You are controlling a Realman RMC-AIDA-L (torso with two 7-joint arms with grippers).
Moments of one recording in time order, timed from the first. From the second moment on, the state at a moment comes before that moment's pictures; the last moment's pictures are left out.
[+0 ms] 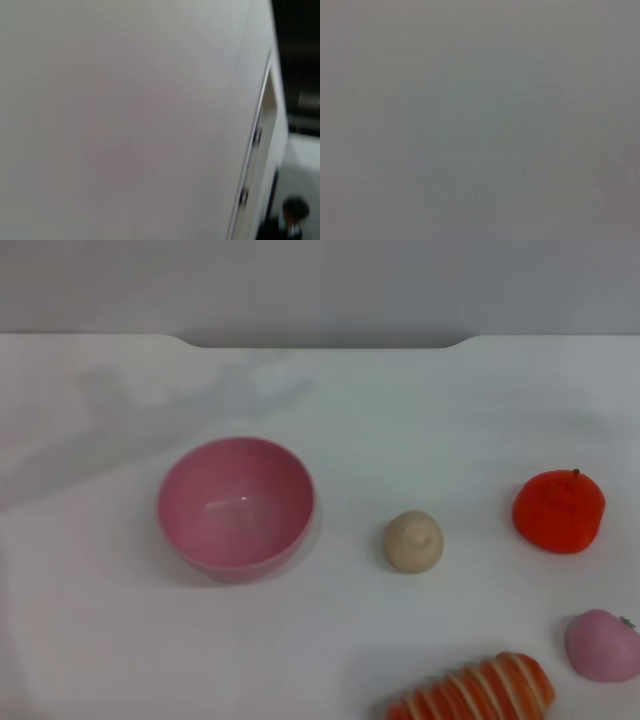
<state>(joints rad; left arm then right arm) -0.55 -1.84 1.07 1.01 1.16 1.39 -1.89 0.58 2.07 -0.60 -0.08 -0.49 -1.12 0.47</state>
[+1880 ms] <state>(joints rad) -0.88 -2.05 1.15 1.47 2.77 1.81 -2.66 0.57 2.07 -0.60 -0.12 -0.50 -1.03 0.46</state>
